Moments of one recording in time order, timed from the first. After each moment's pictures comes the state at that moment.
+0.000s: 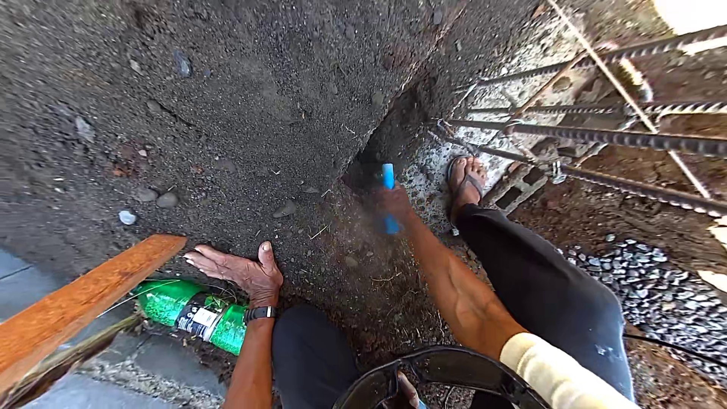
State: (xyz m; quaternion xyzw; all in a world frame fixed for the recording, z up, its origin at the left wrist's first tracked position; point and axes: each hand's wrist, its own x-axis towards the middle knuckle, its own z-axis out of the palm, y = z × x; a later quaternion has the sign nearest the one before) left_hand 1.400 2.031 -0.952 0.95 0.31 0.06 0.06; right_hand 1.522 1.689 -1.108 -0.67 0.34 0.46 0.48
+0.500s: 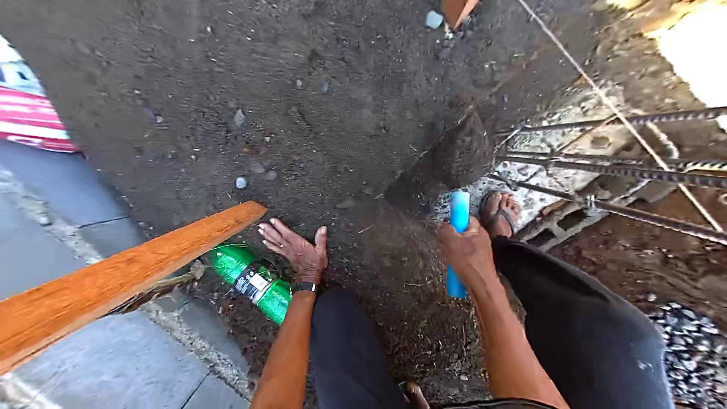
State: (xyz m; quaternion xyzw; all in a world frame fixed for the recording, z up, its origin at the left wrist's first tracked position) left_hand 1.395 2.030 -0.944 0.94 0.35 0.04 0.06; right_hand 1.545 1.722 -0.864 -0.80 0.28 0.36 0.38
